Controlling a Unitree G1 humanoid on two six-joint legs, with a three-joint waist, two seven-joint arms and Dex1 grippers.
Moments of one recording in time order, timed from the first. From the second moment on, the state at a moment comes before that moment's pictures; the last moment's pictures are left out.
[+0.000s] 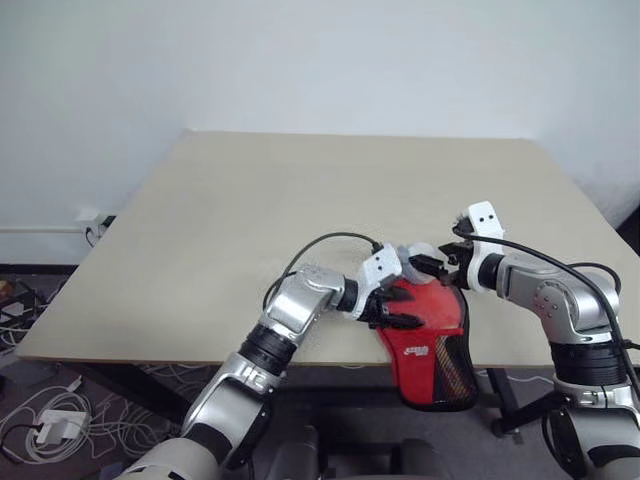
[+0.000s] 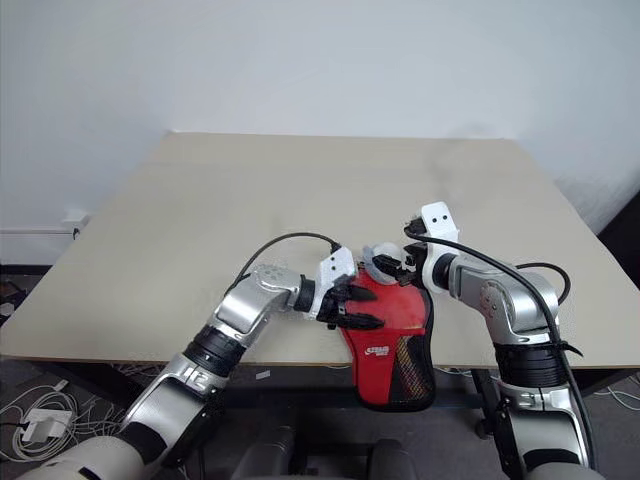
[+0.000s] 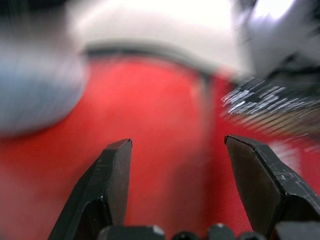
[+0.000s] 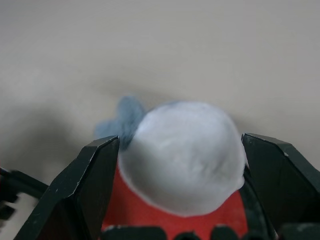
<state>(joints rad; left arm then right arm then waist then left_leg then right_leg) -0.66 0.11 -0.44 0.36 -0.01 0.50 -0.98 -0.54 -0.48 -0.03 -0.12 0.45 1.10 0.40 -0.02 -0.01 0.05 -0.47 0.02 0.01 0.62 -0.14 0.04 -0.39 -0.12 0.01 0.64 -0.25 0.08</state>
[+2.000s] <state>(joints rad) -0.68 0.05 -0.45 0.39 0.02 0.57 -0.82 -0.57 -0.61 -0.15 0.08 0.37 1.15 0.32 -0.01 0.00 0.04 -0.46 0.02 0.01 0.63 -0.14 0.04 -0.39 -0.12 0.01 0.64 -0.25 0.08</state>
